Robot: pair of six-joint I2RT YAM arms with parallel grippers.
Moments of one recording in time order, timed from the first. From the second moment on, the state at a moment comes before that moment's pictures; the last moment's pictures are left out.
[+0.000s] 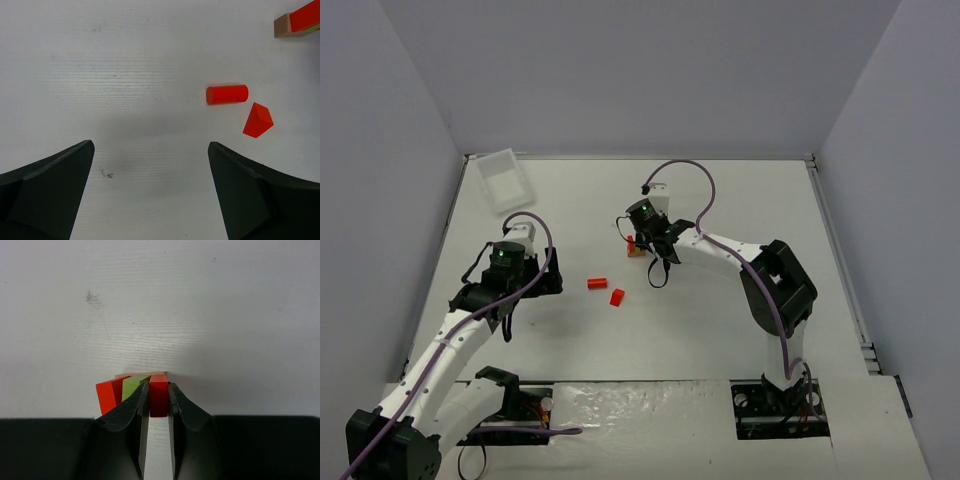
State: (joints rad) left arm -0.28 0.89 0.69 -0.55 -0.07 -0.33; right arm 0.74 1.91 1.32 -0.21 0.43 0.58
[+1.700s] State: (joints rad) left arm -0.28 0.89 0.69 -0.55 -0.06 -0.33; right arm 0.75 1.91 1.32 -0.21 0.43 0.58
